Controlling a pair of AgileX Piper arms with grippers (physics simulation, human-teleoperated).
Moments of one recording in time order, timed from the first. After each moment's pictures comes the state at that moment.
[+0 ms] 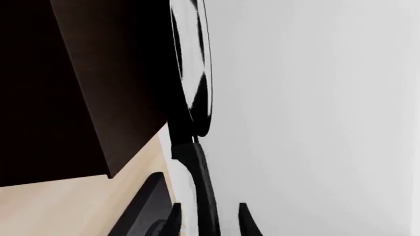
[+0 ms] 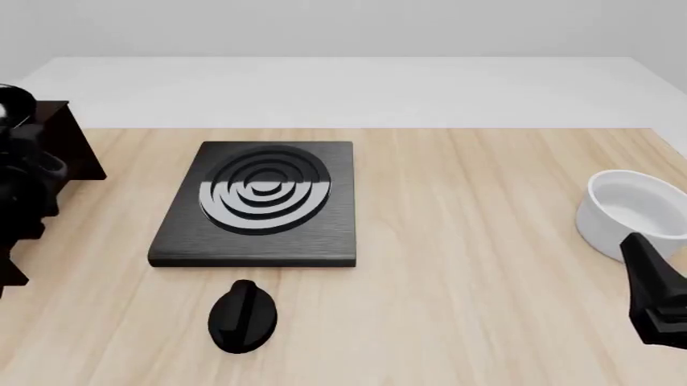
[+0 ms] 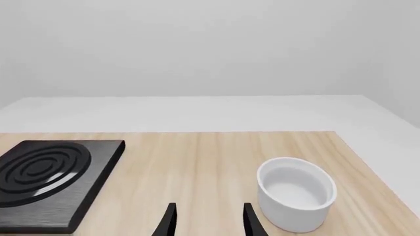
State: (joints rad) left arm 0.23 1.42 -0.37 -0.89 -1.35; right arm 0.01 0.12 0.00 -0.09 0.01
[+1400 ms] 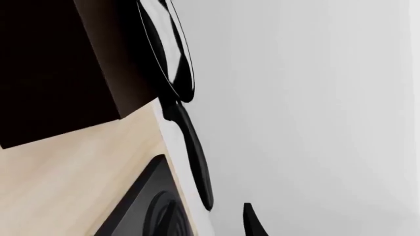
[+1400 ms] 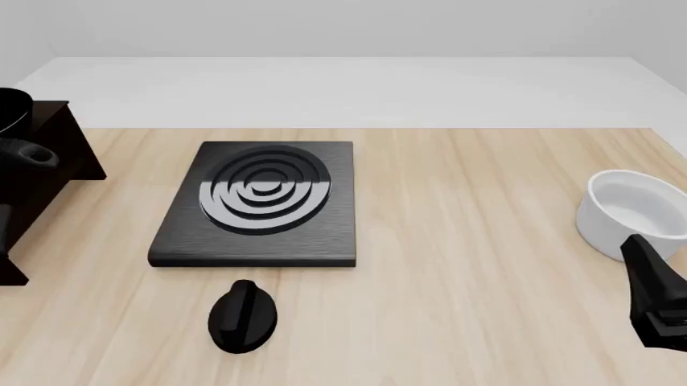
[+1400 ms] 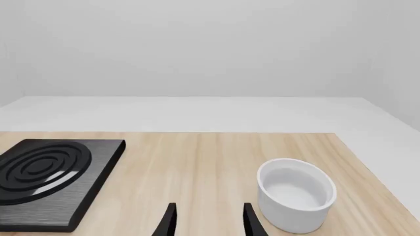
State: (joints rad) left arm 0.25 0.82 -0.17 -0.52 -1.27; right arm 0.01 0.09 0.00 -0.07 0.00
